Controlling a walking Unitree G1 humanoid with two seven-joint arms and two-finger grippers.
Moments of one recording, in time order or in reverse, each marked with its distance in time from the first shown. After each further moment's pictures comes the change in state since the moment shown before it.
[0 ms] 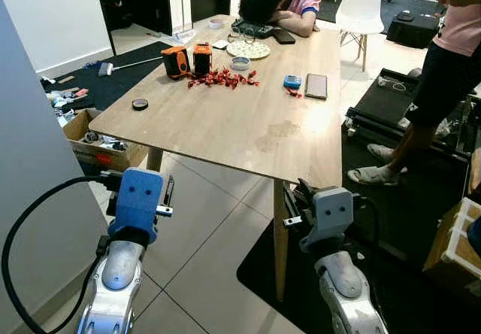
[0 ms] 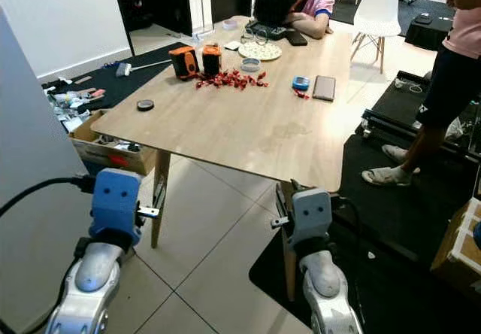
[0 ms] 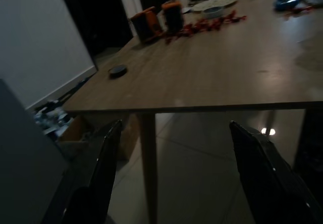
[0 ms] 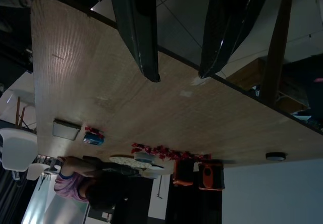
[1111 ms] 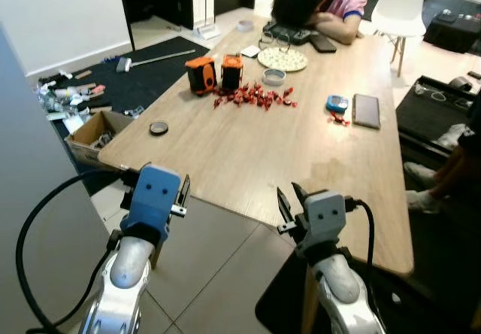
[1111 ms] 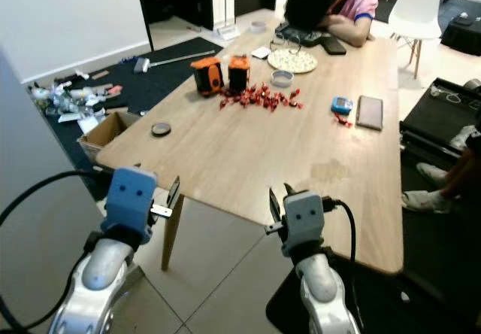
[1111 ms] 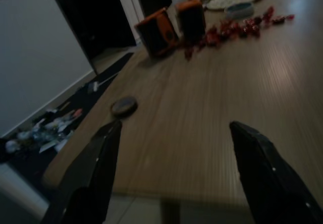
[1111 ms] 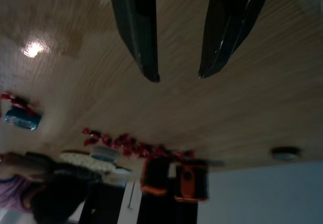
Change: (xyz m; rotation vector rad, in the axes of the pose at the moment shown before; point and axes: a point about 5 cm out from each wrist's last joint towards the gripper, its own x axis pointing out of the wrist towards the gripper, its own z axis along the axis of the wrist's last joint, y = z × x) left arm 0.002 -0.010 0.007 0.043 -0.013 -0.057; right arm -0.005 0.007 -0.003 -0.022 0.039 0.040
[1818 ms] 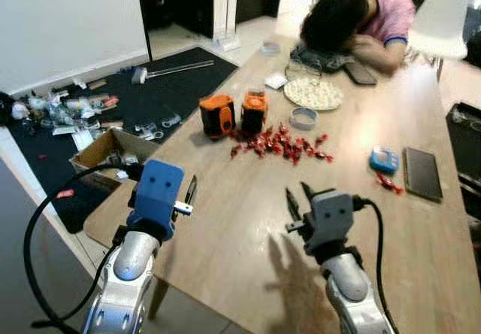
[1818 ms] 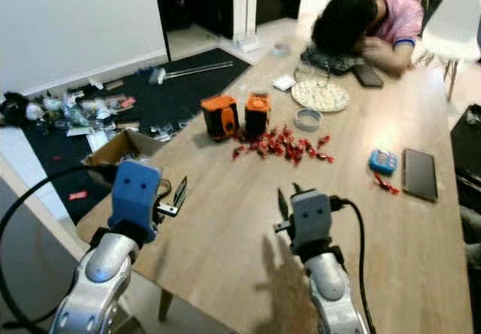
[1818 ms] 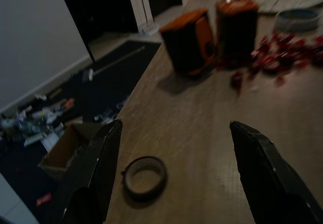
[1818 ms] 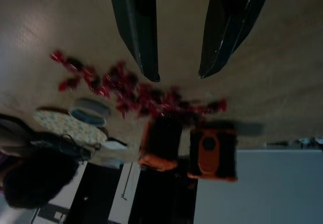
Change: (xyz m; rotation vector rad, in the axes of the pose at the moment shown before) left arm 0.004 0.002 -0.004 -0.096 0.122 -0.063; right arm 0.003 -0.002 0.002 -0.002 -0.006 -0.008
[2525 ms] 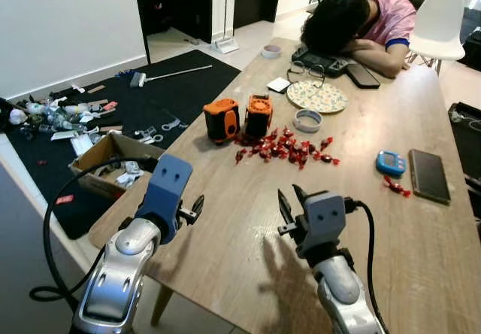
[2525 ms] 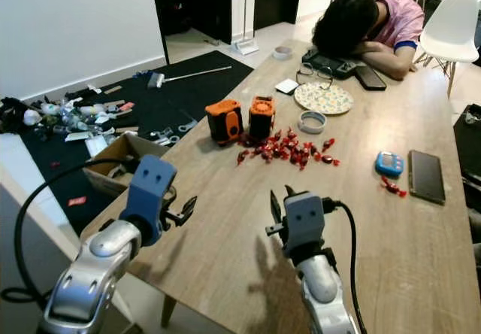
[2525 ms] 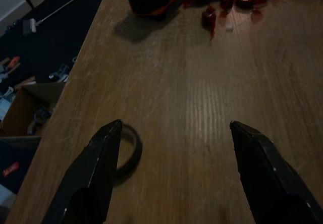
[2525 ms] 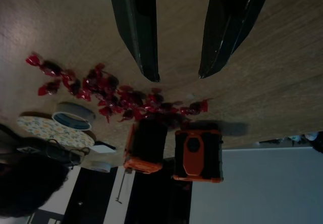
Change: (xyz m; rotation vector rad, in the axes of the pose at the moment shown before) left arm 0.021 -0.004 -0.005 0.004 0.224 -0.178; right arm -0.002 0.005 -0.002 0.013 0.008 0.005
